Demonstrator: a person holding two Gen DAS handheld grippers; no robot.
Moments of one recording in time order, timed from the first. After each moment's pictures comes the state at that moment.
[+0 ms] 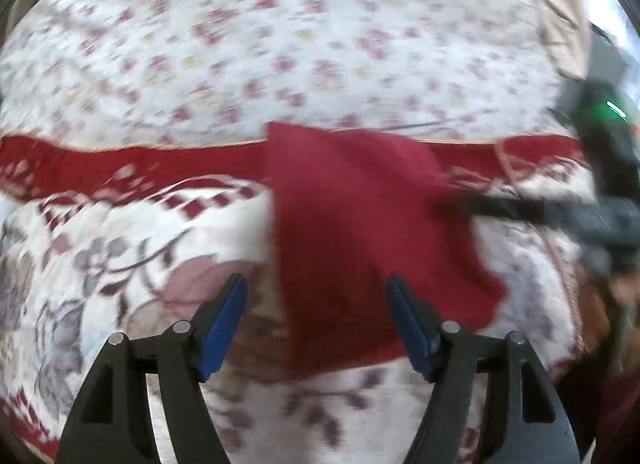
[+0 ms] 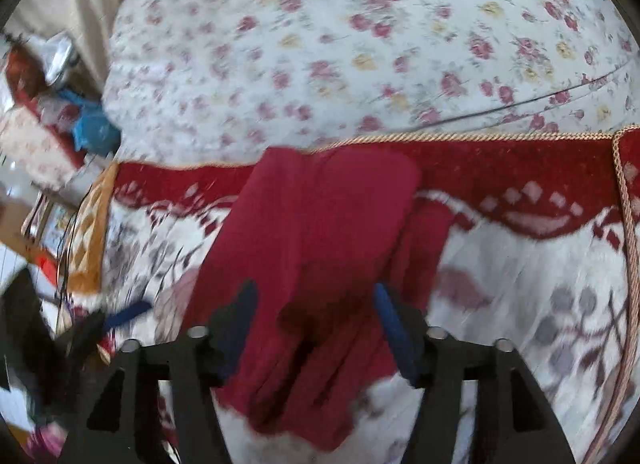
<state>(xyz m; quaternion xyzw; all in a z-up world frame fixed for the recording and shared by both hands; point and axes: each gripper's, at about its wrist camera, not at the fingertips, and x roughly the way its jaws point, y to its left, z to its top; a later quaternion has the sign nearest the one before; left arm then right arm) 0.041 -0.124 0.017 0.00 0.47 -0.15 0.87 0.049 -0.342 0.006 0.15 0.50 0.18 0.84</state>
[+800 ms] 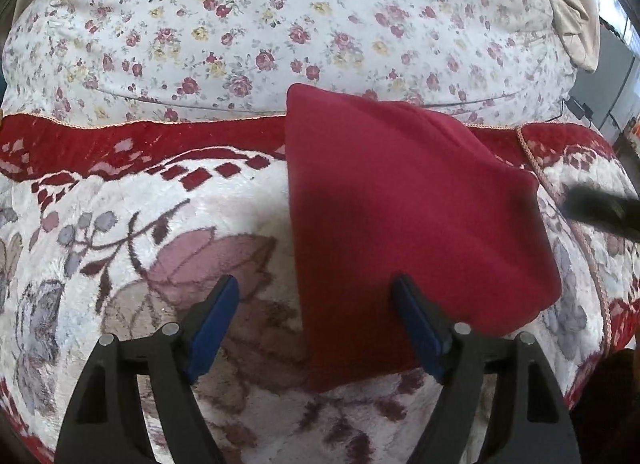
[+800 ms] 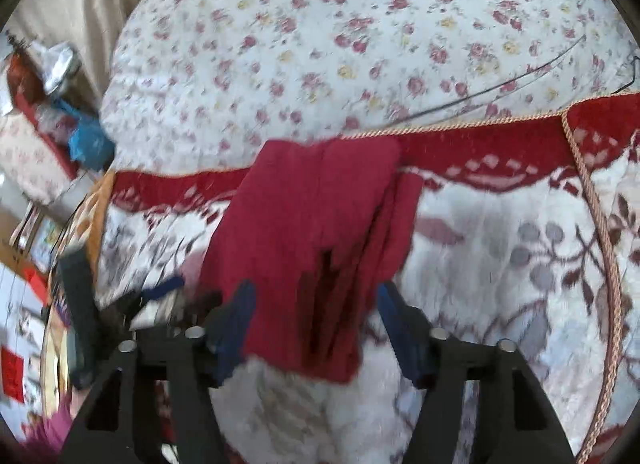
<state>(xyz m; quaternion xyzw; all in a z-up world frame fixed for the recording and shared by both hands) 0.040 -0.123 -0.028 0.01 0.47 -0.15 0.87 0.008 -0.354 0.011 0.18 0.46 0.10 0.86</state>
